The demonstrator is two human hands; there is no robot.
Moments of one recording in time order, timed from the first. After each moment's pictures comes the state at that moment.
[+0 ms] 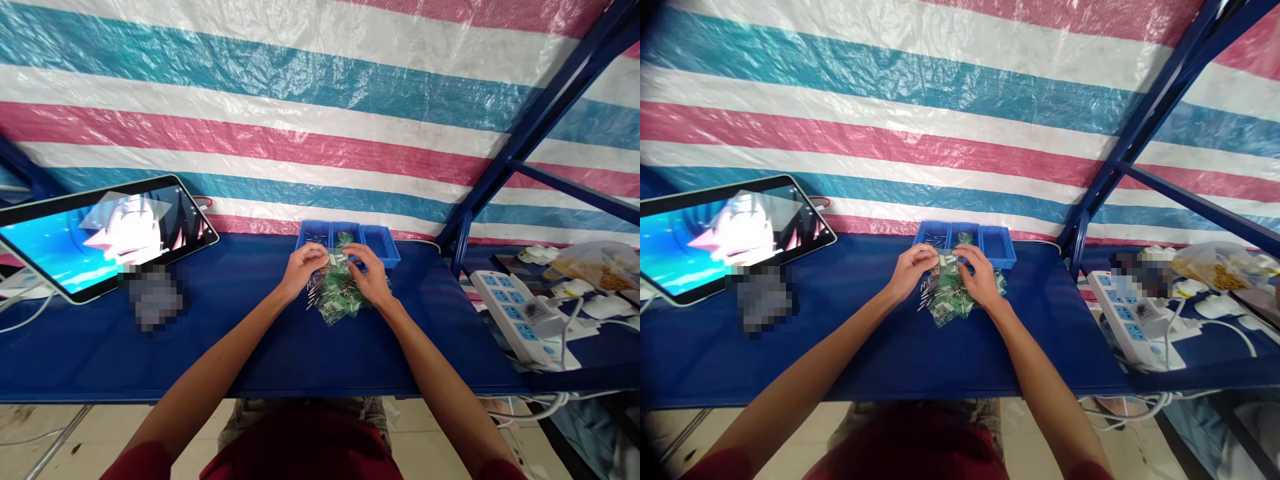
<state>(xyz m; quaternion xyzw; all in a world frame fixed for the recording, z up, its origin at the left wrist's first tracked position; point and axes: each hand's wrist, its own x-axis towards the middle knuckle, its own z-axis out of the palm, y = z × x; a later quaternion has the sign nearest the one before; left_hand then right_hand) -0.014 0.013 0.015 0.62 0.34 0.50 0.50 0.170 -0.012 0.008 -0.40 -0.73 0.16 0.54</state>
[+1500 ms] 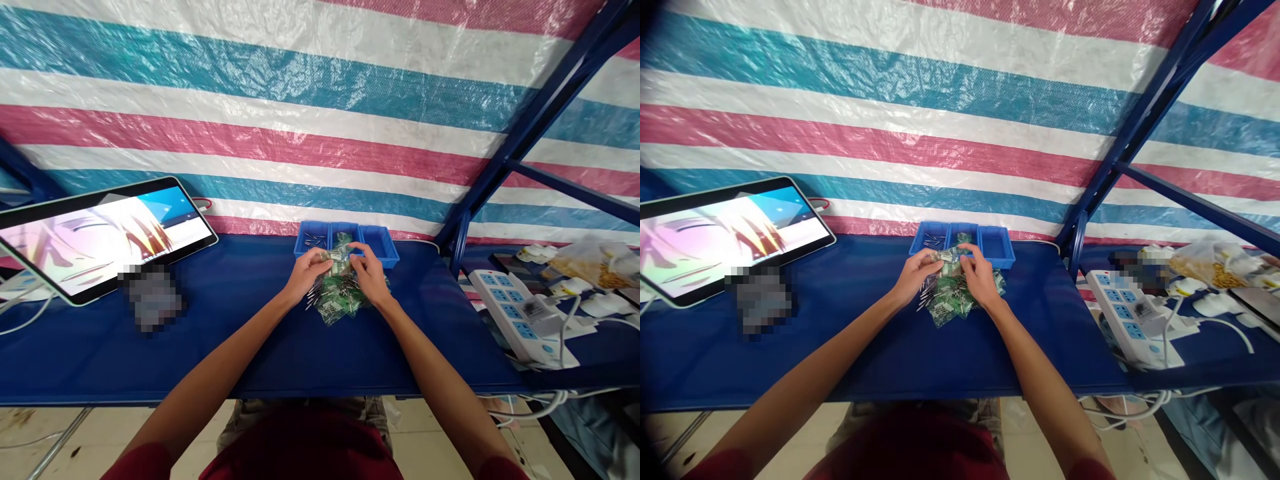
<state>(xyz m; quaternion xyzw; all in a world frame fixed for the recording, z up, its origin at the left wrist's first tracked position) -0.006 0.012 0.009 0.59 0.35 0.48 0.54 0.172 -0.009 0.005 -0.44 -0.68 0.27 0.52</state>
